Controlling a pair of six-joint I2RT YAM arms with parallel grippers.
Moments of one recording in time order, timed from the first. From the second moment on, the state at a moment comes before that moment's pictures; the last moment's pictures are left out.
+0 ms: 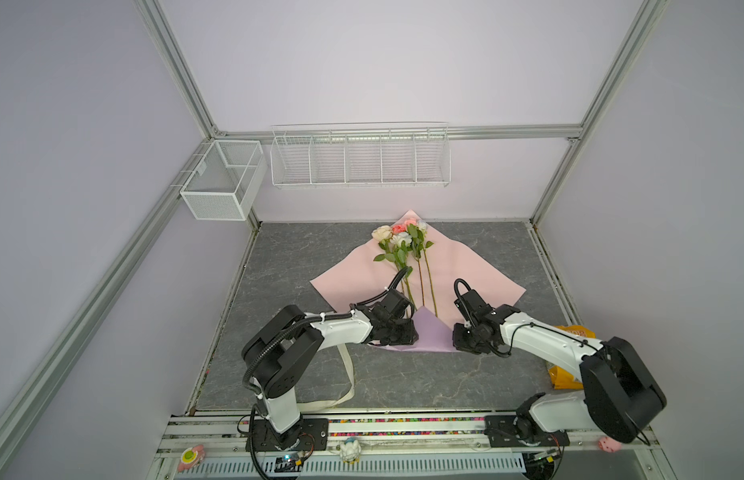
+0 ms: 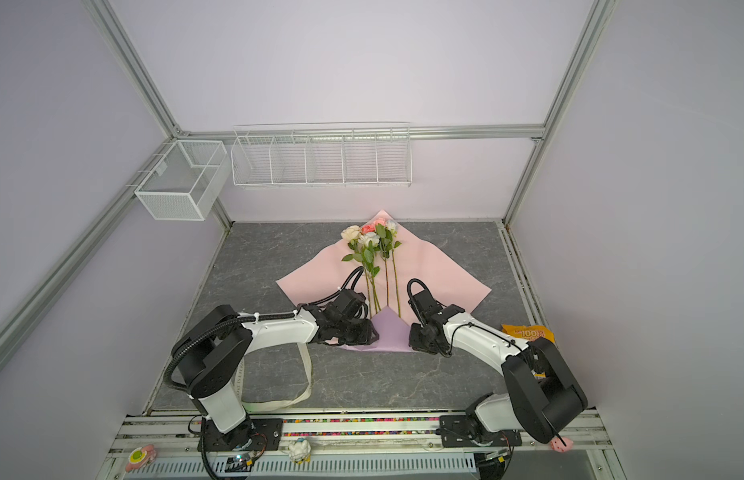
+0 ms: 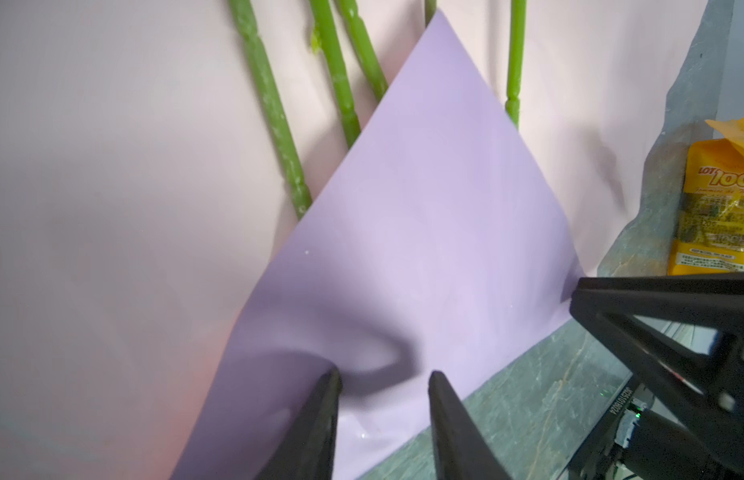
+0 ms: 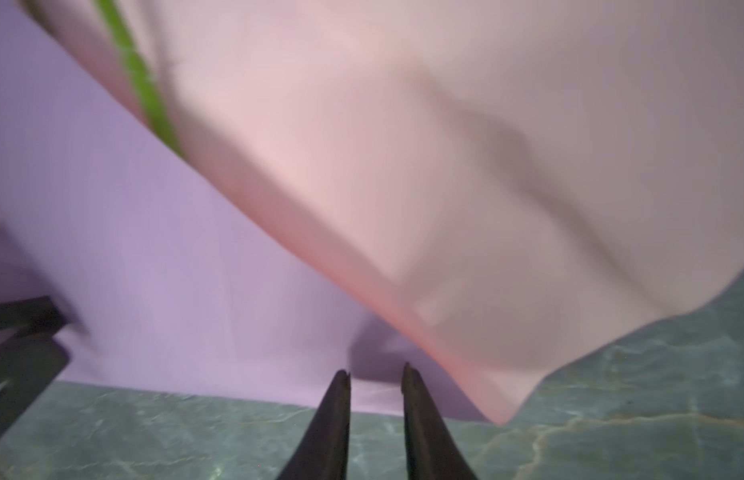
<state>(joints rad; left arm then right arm) -0.89 1.77 0.94 -0.16 0.27 -0.75 0.53 1.39 0.70 -0.66 -0.04 0.72</state>
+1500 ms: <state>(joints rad) -0.89 1.47 0.65 -0.21 0.07 -0.90 0.75 1.63 0.94 -0.54 -0.20 0.71</state>
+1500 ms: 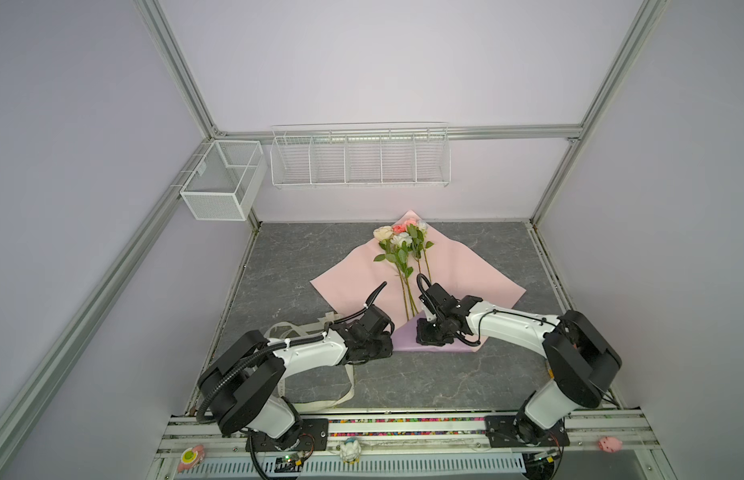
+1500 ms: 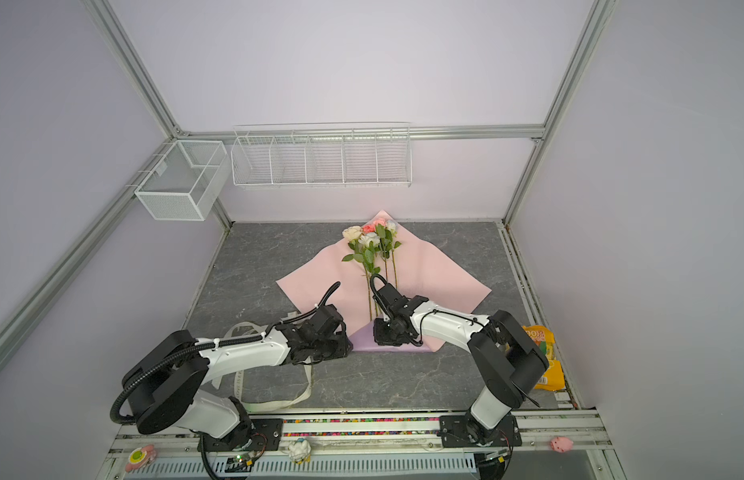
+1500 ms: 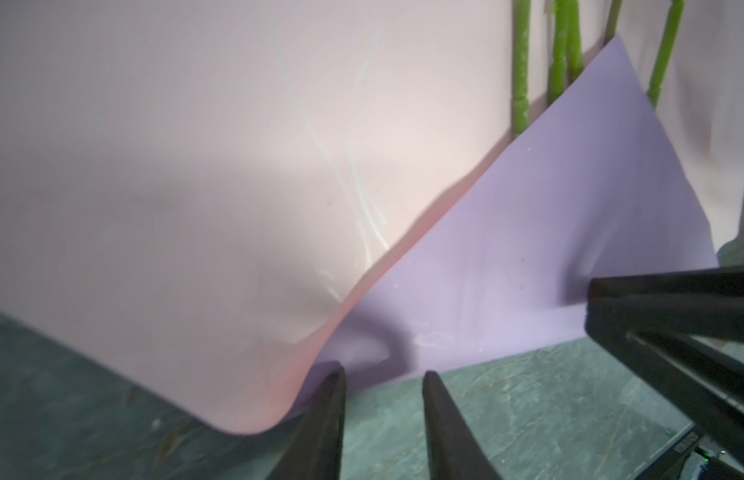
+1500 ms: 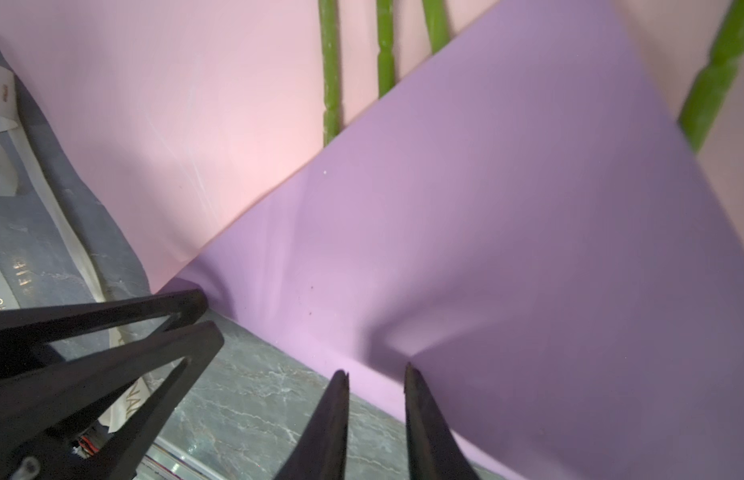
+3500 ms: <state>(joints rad) -0.44 1.54 0.51 0.31 0.41 -1.14 0.75 1.63 0.97 -0.48 -0.25 0.70</state>
